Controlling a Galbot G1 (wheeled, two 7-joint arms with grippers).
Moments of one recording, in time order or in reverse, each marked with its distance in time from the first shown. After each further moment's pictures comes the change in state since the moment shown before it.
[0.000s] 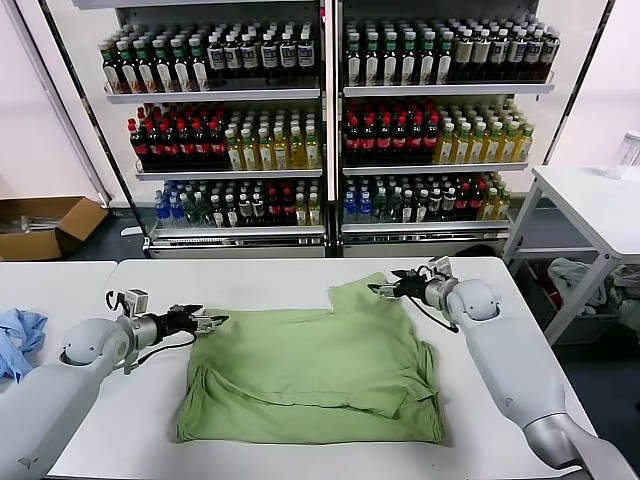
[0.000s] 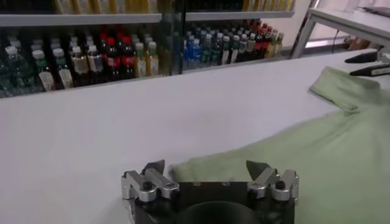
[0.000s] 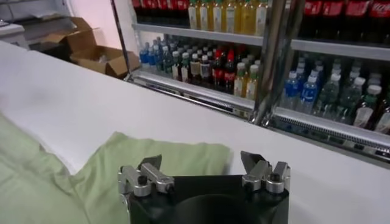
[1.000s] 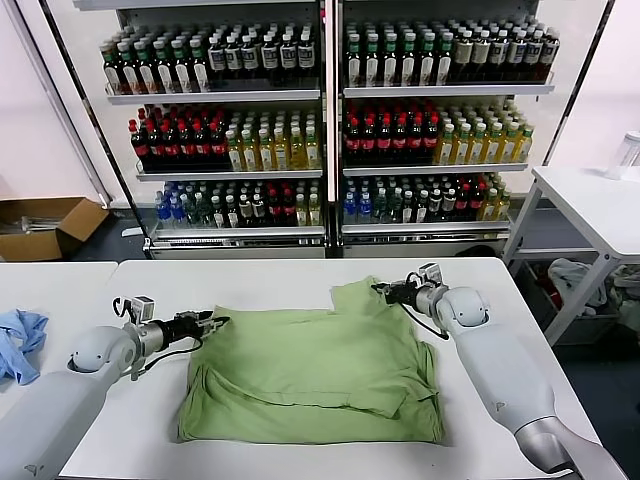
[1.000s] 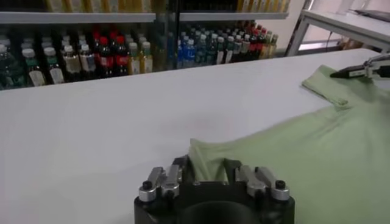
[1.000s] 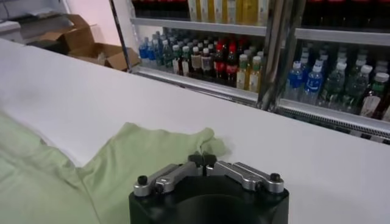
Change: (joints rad) left arm 0.041 -0.012 -0.012 -0.021 -0.015 -0.021 -0.017; right arm -0.040 0.007 0.025 0.060 0.055 0.001 0.058
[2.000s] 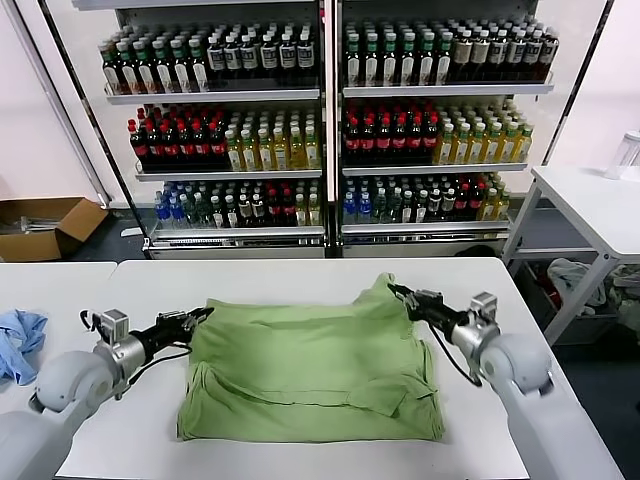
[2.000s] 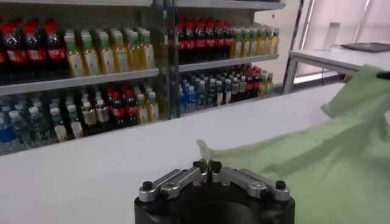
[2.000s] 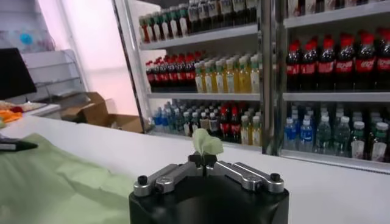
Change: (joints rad) left arm 0.413 0.106 -0.316 -0.461 -0.032 -0.083 -0.174; right arm -0.629 -0.151 0.362 0.818 0.212 -0.009 0.131
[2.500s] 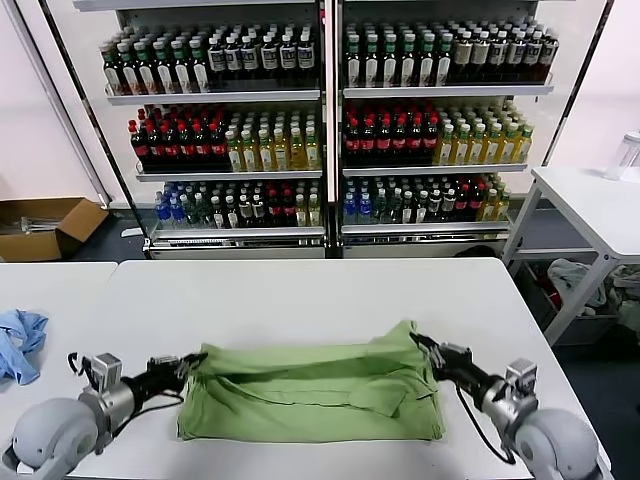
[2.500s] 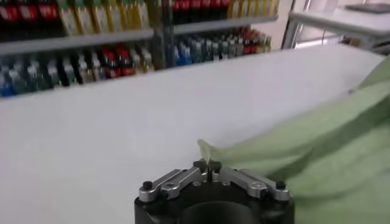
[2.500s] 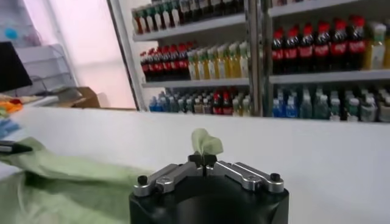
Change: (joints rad) left arm 0.281 0.013 -0.128 -0.140 0.031 0.087 -0.034; right arm -0.363 0.002 0.152 0.149 -0.042 0.045 0.012
